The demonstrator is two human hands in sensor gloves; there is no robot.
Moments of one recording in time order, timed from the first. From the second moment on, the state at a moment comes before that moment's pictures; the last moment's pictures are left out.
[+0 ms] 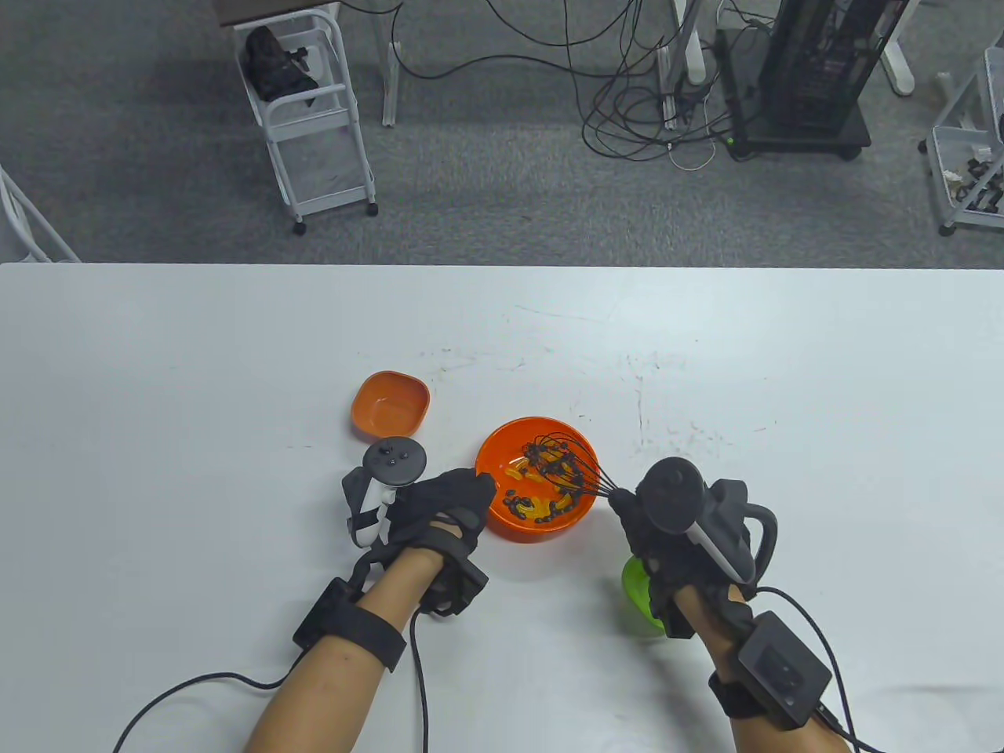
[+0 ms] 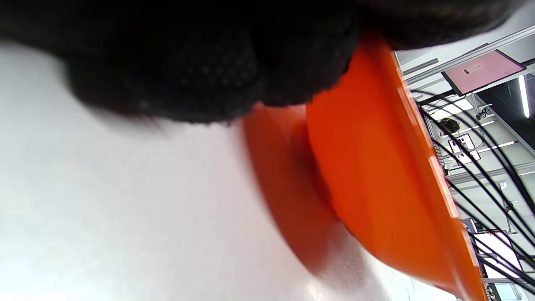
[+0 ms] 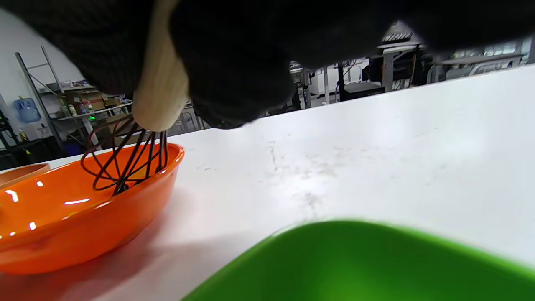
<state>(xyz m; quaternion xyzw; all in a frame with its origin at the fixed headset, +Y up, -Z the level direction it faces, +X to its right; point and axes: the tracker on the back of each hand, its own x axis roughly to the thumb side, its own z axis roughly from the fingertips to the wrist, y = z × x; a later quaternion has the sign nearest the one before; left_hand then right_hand) -0.141 -0.799 -0.292 -0.26 0.07 0.47 0.84 0.162 -0.691 -0.244 -0.03 0.02 0.99 0.14</state>
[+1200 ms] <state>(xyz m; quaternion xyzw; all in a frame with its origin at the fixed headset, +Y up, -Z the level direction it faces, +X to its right) -0.139 -0.799 -0.292 -0.26 0.07 0.46 0.85 0.157 -0.699 -0.244 -0.01 0.01 0.99 0.16</state>
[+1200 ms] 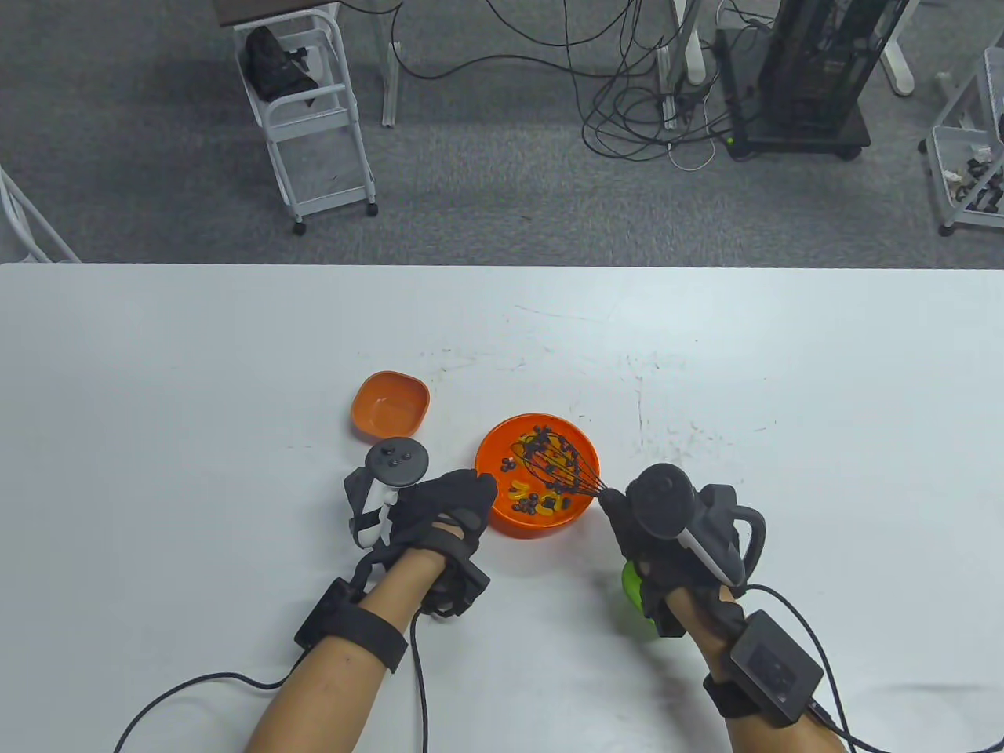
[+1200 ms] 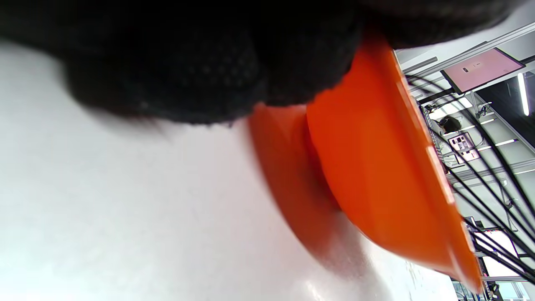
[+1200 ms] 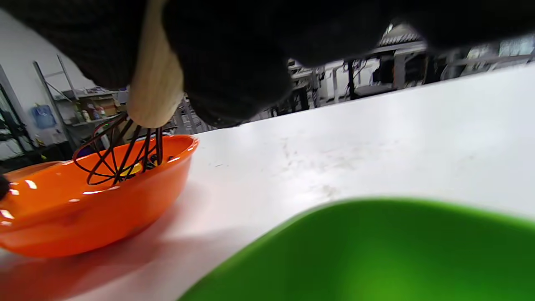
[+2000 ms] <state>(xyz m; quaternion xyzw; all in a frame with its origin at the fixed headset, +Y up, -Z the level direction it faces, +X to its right) -0.139 -0.799 -0.291 -0.25 0.08 0.46 0.85 0.166 -0.674 -0.234 -0.03 0.01 0.99 0.10</state>
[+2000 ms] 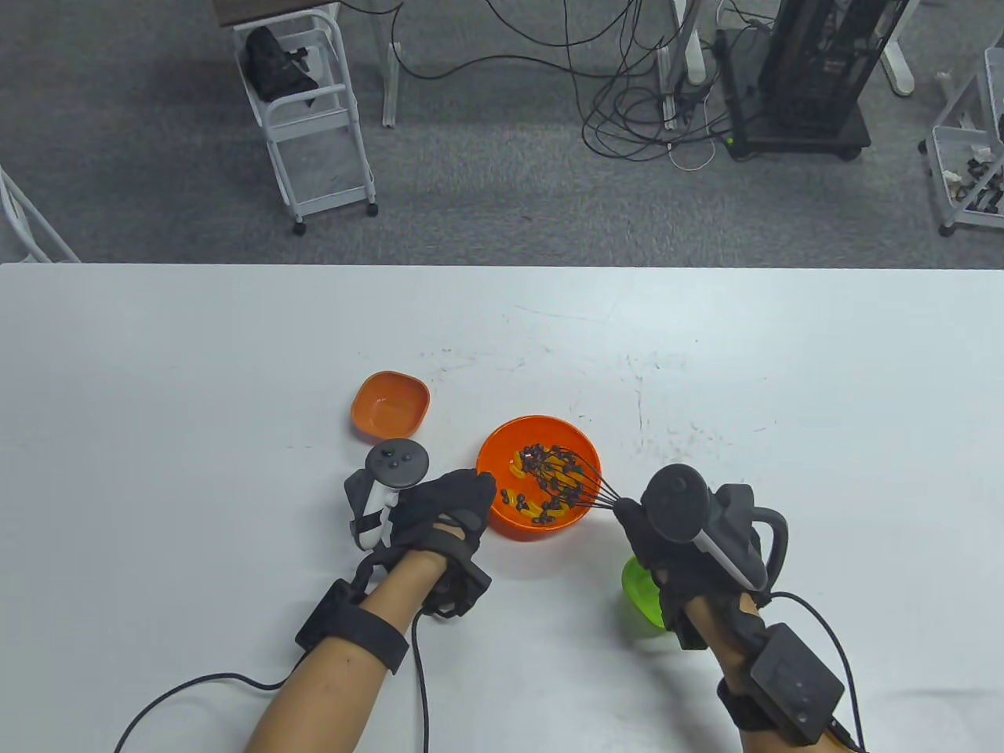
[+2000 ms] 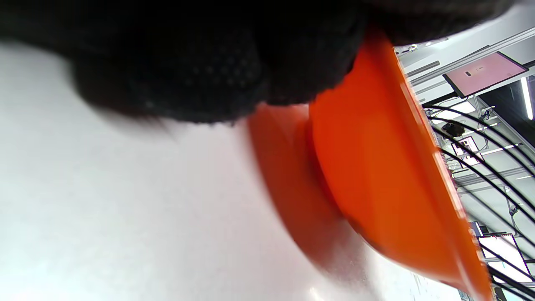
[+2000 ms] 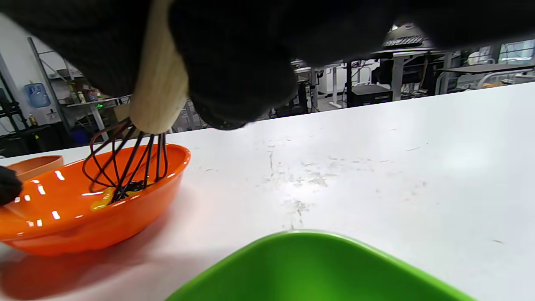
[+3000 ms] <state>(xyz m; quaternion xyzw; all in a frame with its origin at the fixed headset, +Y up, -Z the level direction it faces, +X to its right) -0.138 -0.798 -0.291 -0.25 0.07 0.46 0.85 0.165 -0.669 -0.235 -0.02 0.03 0.99 0.09</state>
